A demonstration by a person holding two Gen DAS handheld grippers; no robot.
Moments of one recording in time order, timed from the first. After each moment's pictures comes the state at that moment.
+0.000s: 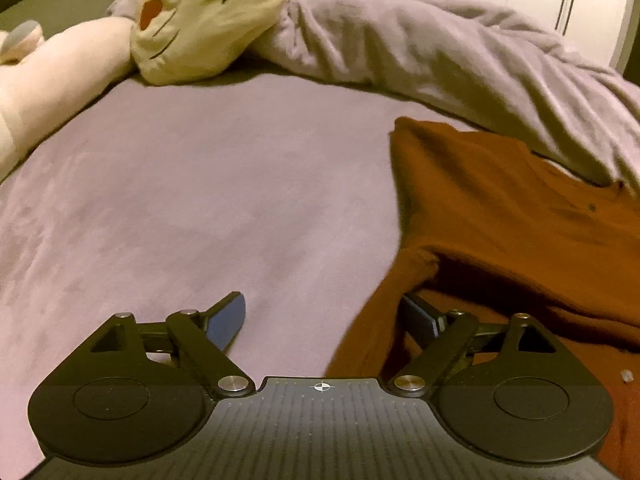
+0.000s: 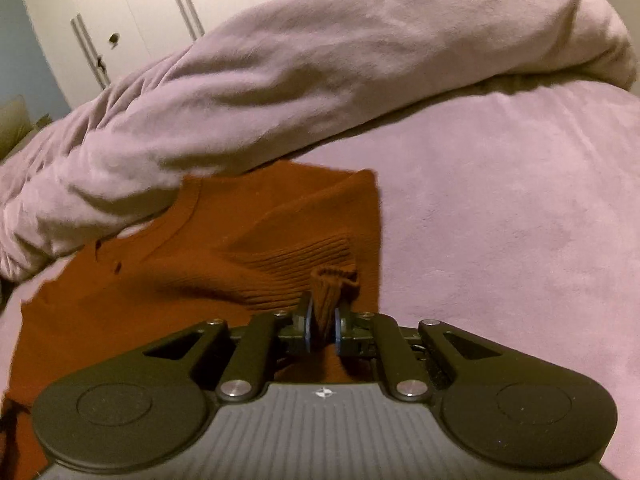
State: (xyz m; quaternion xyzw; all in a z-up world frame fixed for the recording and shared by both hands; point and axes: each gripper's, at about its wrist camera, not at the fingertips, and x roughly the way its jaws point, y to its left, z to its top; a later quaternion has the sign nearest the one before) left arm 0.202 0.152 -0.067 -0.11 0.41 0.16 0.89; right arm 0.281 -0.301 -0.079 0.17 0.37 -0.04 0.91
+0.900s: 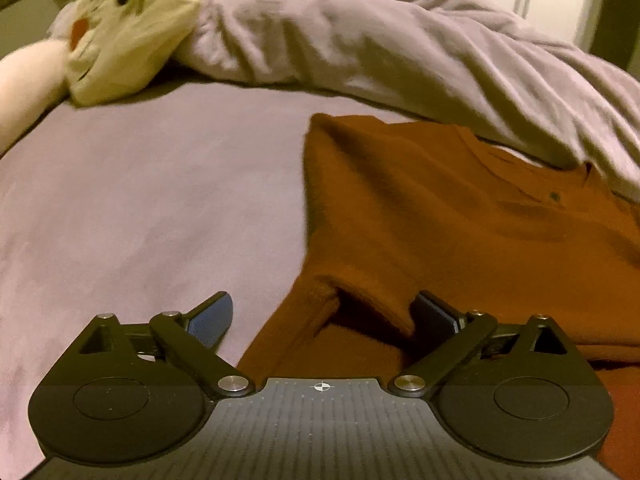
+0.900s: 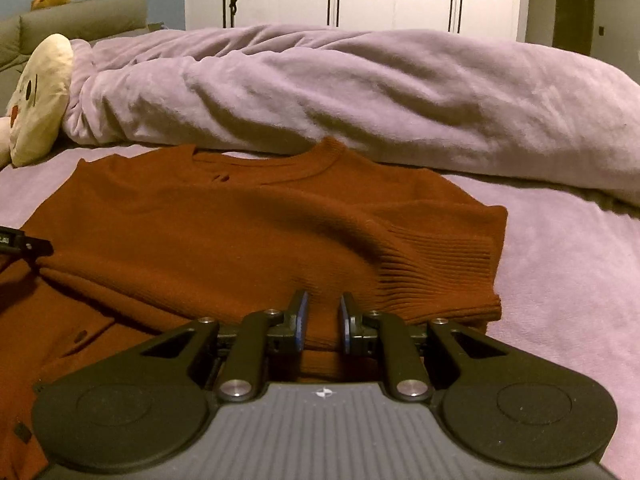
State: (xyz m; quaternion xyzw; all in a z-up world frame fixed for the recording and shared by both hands) left arm 0.244 0.120 -0.078 -0.09 0.41 0.11 0.90; right arm 0.255 -0.221 -0.086 -0.05 0.33 0.09 0.94
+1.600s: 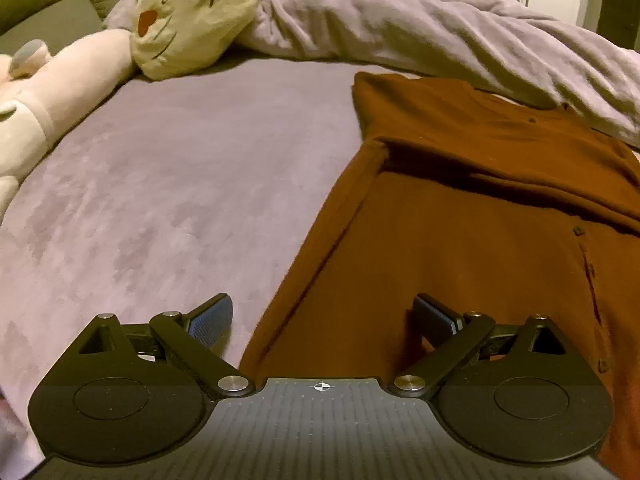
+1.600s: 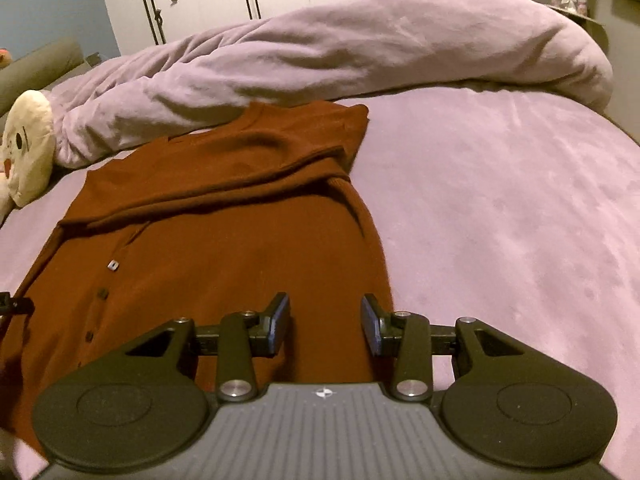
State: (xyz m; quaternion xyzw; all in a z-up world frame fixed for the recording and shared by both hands) left arm 0.113 0.104 -0.059 -0.05 0.43 0.14 0.89; right arm 0.095 -0.294 -0.057 0.08 0.38 0.02 0.92
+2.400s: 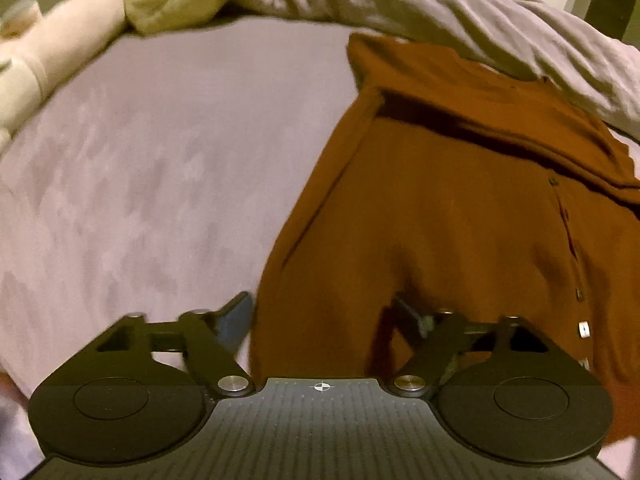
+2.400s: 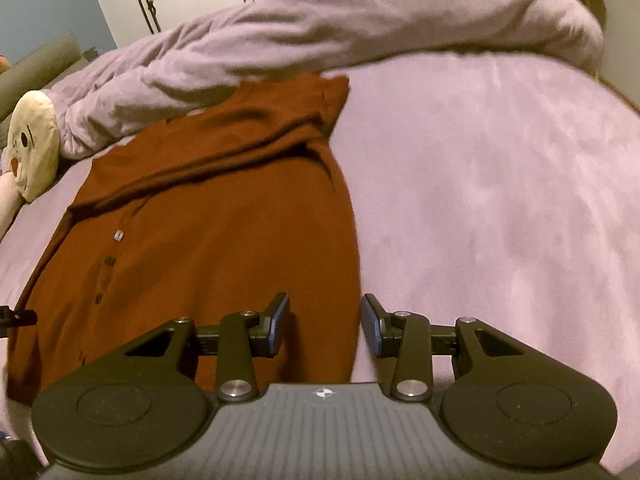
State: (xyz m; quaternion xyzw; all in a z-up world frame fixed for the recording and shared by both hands) left arm 0.073 0.124 -0.064 -0.09 0.48 0.09 0.87; right arm 0.067 -0.319 -0.057 0.11 0.43 0.03 0.90
